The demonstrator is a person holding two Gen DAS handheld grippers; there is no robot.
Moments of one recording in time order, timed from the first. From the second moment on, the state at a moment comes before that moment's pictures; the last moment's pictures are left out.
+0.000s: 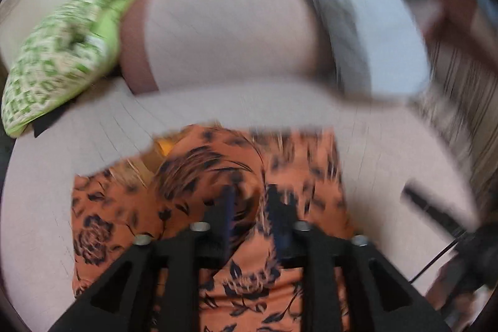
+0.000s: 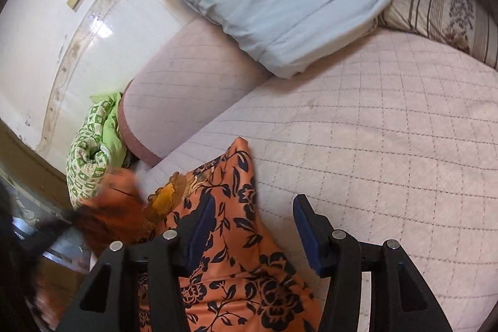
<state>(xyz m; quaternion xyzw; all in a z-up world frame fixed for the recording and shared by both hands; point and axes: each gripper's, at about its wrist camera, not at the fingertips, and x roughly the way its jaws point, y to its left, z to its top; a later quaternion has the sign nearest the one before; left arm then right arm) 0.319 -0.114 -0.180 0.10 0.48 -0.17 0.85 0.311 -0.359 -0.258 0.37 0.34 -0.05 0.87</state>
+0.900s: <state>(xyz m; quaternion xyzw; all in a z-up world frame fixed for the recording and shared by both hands) 0.314 0.111 -0.277 -0.11 0.50 0.07 0.86 0.345 -0.189 -0.232 0.10 0.37 0.06 0.92</state>
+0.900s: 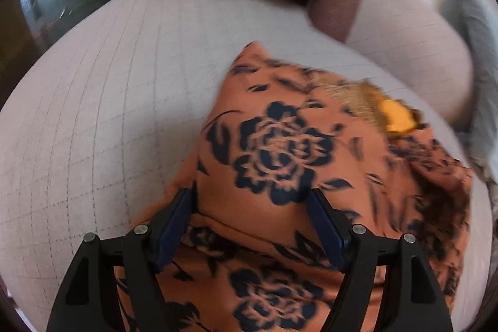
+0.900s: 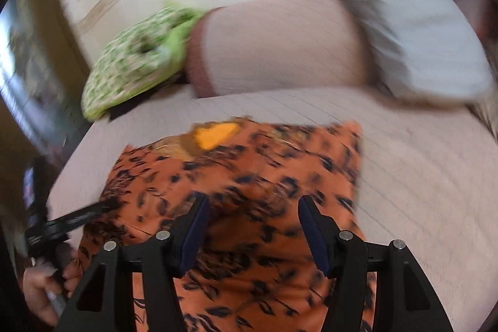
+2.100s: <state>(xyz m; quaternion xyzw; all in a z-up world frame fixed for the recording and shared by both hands) 0.291 0.120 -0.269 -0.06 0.49 0.16 0.86 0.299 -0.306 -0.288 0.24 0.49 0.01 0.84</state>
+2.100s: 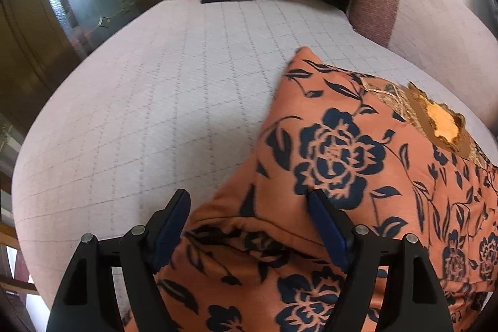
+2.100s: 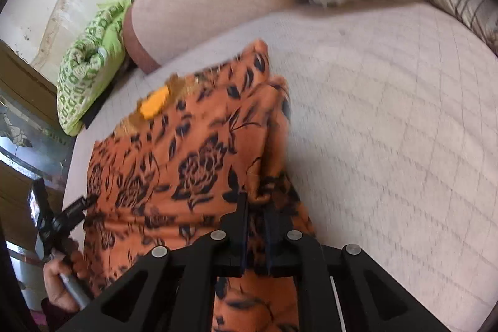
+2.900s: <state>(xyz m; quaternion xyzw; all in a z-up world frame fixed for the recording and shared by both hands) 0.280 0.080 -0.263 0.03 0.49 0.09 0.87 0.337 -0.291 -0.318 0.27 0.48 0.01 0.84</state>
